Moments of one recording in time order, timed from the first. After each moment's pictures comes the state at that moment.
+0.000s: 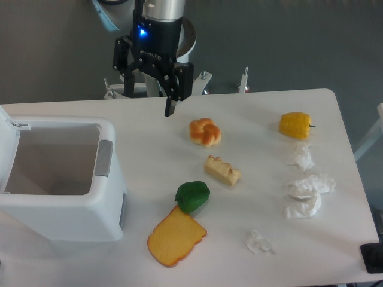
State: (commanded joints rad) arm 2.40 -1.54 -1.50 -1.33 1.26 0.95
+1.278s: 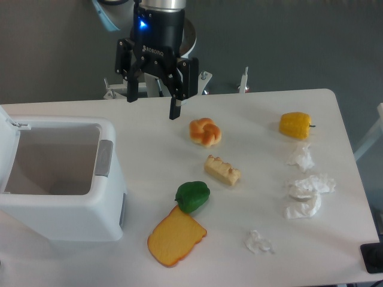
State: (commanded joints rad) arm 2.40 -1.54 -1.50 -1.18 1.25 0.94
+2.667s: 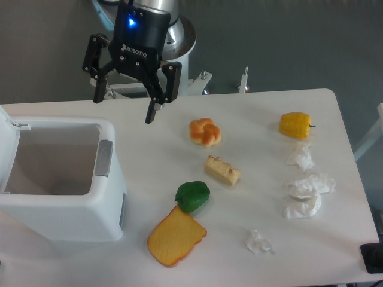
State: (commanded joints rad) arm 2.39 -1.63 -1.38 -1.18 0.99 0.43
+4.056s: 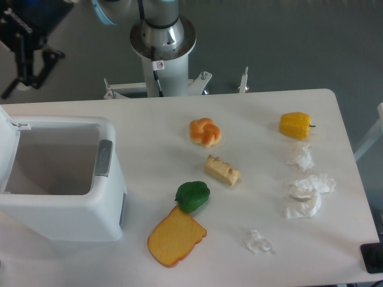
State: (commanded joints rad) arm 2.16 -1.61 -1.38 -1.17 0.62 0.30
